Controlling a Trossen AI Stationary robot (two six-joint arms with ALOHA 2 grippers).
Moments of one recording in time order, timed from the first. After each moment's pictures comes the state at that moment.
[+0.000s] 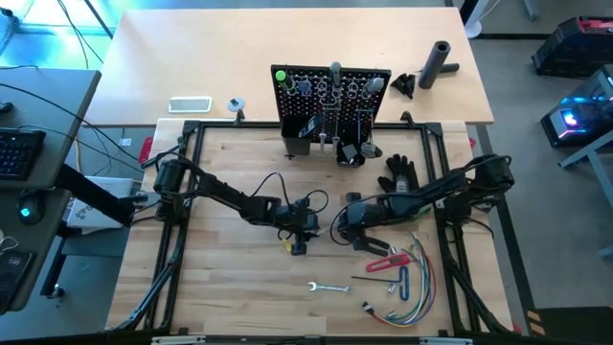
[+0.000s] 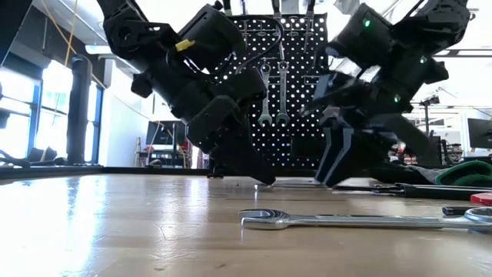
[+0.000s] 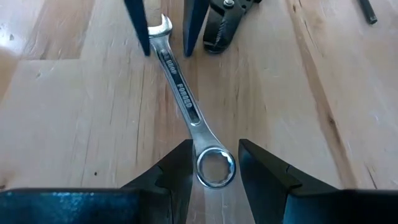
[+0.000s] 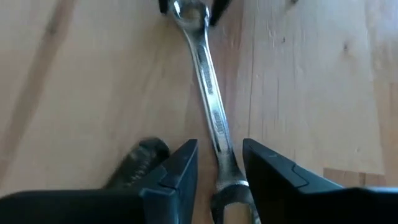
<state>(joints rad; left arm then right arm) -0.11 1.96 0.96 0.27 -0.04 -0.03 0.13 1.65 0.65 0.06 0.13 -0.09</state>
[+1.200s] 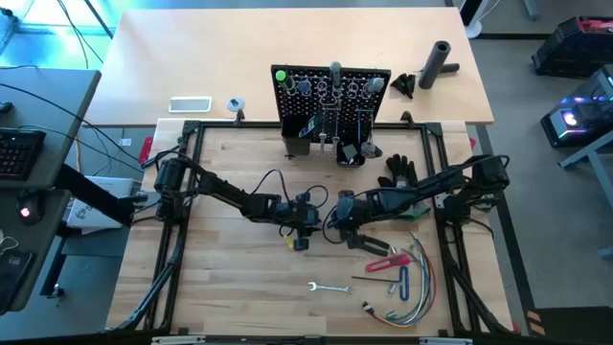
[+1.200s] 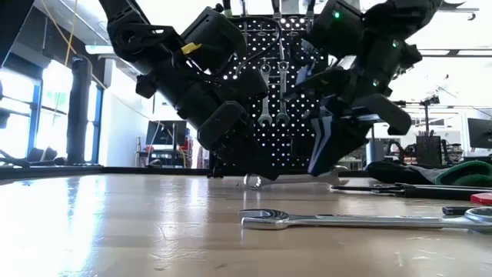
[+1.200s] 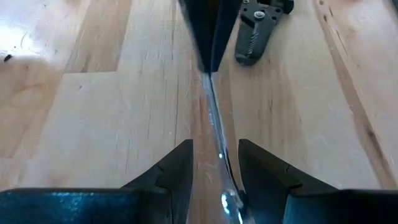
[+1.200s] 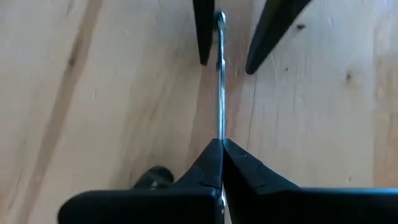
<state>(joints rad) -0.08 1.96 0.96 0.29 -0.09 0.00 0.11 1.68 0.84 -0.17 0.05 -0.11</state>
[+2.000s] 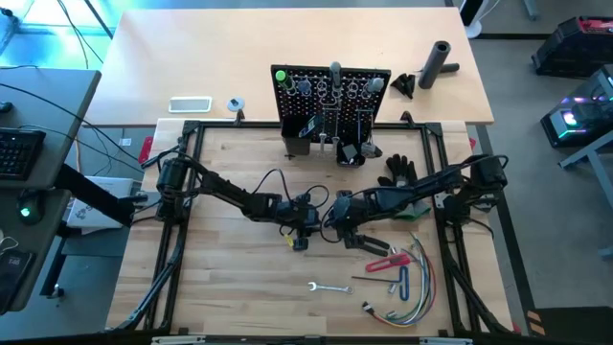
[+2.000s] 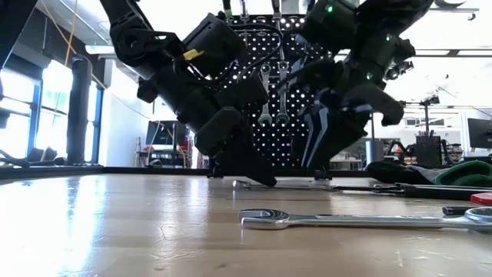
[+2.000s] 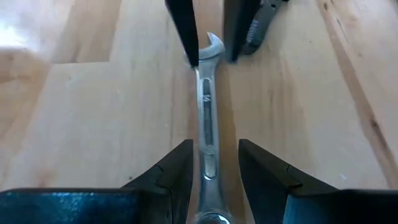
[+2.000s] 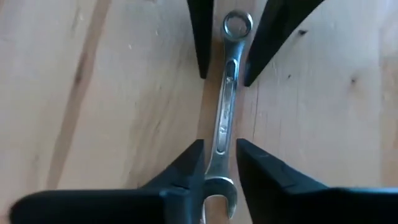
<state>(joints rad) -0.07 1.97 0.96 0.29 -0.05 0.01 0.10 1.70 0.88 -0.20 0.02 -0.08</state>
